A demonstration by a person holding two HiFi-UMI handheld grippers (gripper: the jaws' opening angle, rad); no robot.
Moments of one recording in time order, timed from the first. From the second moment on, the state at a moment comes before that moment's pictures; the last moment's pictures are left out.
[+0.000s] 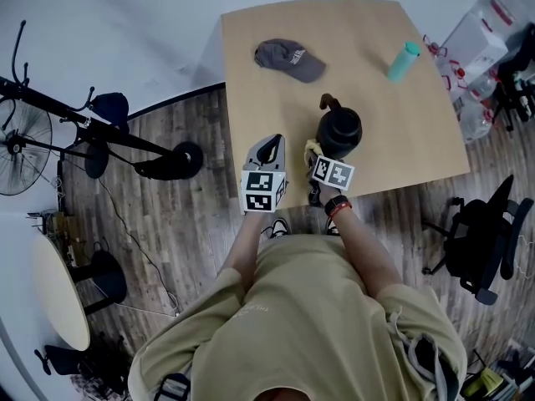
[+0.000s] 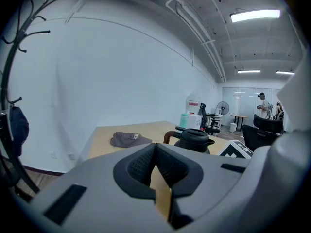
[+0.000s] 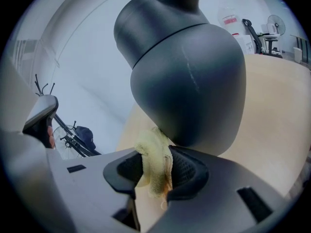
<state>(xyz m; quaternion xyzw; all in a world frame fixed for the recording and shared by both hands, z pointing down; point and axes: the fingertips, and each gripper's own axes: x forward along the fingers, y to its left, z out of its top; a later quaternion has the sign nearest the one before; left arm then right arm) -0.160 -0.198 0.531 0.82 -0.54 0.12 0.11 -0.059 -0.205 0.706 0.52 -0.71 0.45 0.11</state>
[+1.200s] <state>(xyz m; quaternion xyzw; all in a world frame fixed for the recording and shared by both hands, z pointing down) -0.062 -0.190 0.539 0.83 -0.54 0.11 0.12 0.022 -0.164 0.701 0.46 -0.77 0.40 0.18</state>
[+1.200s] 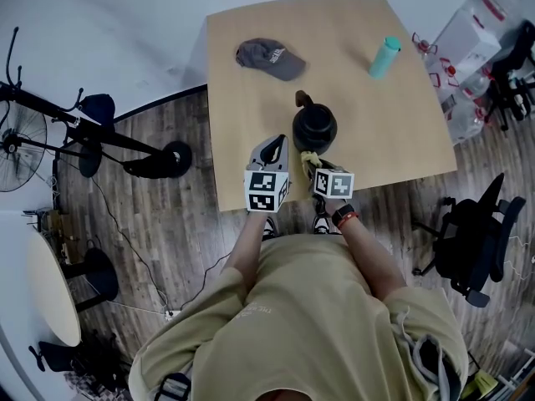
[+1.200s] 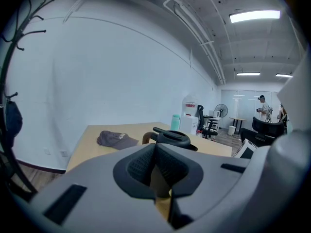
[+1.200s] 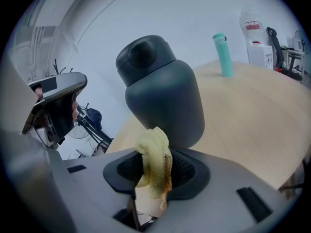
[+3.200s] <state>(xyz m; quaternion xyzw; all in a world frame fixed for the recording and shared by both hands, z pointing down) -0.068 -0.190 0.551 0.82 -0.54 0.12 0.14 0.130 -0.253 0.700 0.52 -0.76 0.30 0.26</state>
